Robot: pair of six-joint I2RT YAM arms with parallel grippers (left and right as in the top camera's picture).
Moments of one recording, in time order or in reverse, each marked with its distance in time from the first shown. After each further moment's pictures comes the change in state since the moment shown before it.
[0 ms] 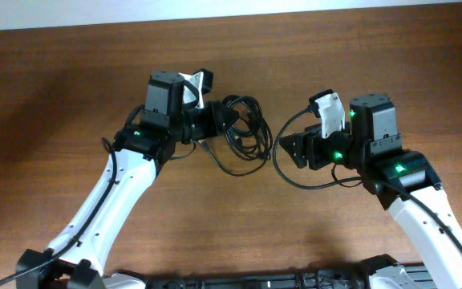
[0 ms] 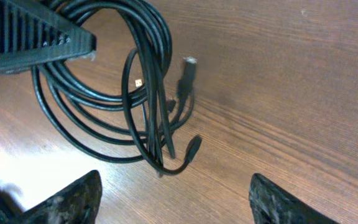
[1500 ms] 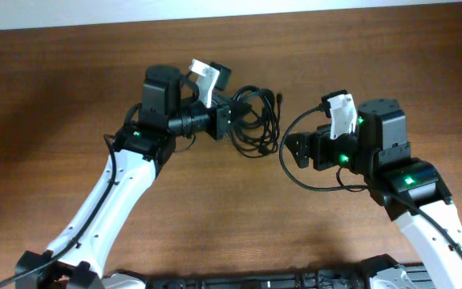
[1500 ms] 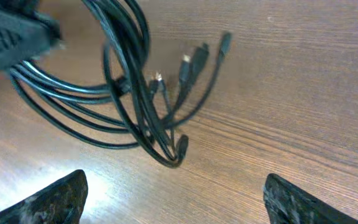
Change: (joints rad) left arm 0.001 -0.009 0.000 0.177 0.163 0.353; right arm 0.000 -0.074 0.000 -0.022 0.089 0.098
